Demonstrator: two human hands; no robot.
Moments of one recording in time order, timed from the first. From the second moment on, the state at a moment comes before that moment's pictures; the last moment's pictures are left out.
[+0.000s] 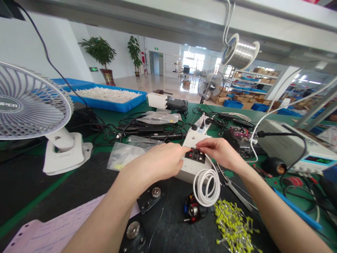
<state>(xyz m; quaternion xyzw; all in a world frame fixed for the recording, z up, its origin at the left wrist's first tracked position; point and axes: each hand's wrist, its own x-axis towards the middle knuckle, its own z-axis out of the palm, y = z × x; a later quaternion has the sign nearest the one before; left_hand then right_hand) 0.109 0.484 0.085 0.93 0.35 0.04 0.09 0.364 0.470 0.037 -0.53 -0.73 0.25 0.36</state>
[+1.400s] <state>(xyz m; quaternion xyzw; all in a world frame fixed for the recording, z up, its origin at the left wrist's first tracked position) 0.106 0.487 0.076 0.94 0.34 0.06 0.08 0.308 0.456 0.070 -0.59 -0.79 -0.15 0.02</state>
